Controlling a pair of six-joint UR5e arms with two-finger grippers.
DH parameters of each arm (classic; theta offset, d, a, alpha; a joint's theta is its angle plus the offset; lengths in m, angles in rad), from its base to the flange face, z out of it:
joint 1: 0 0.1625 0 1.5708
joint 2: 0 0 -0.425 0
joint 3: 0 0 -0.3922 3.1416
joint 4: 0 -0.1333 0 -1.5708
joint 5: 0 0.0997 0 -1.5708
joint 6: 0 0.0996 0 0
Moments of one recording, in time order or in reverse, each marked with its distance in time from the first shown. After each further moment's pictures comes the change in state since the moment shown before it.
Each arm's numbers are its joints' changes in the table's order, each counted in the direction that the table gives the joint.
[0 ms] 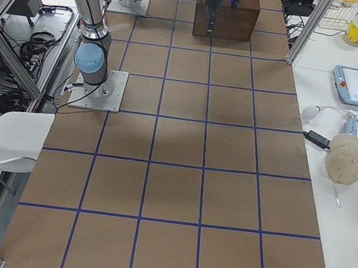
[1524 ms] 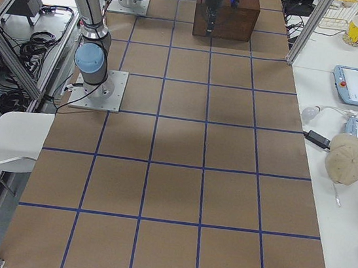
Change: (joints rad) left arm 0.043 0.025 0.009 -0.018 0.078 0.160; right arm 0.000 0.000 0.000 0.000 0.000 0.000
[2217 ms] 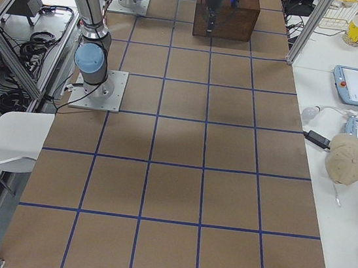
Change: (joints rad) left arm 0.018 -0.035 -0.016 -0.159 0.176 0.634; right arm 0.000 0.000 0.000 0.000 0.000 0.000
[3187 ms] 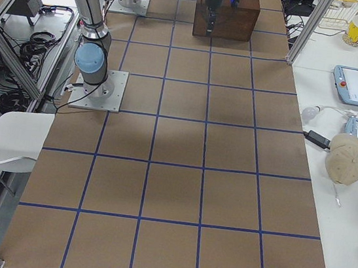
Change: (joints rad) left arm 0.090 -0.109 -0.003 -0.054 -0.007 0.601; right arm 0.000 0.000 0.000 0.000 0.000 0.000
